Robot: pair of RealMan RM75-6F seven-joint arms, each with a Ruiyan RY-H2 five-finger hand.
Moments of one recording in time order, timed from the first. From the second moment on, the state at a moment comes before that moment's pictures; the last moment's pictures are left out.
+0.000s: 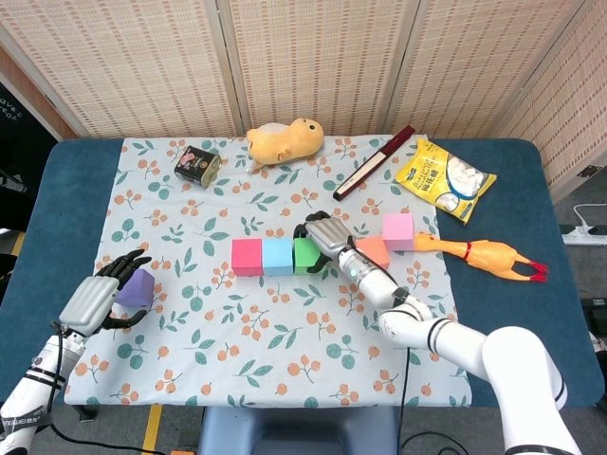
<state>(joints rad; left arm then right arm) -0.43 -1.10 -0.05 -1.65 1.43 1.12 -0.18 1.11 -1.75 0.27 -0.93 -1.06 0.49 0.04</state>
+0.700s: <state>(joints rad) -0.44 -1.10 -0.05 -1.64 1.43 1.11 -0.19 1.13 -1.77 0.28 -0.88 -1.07 0.47 0.06</state>
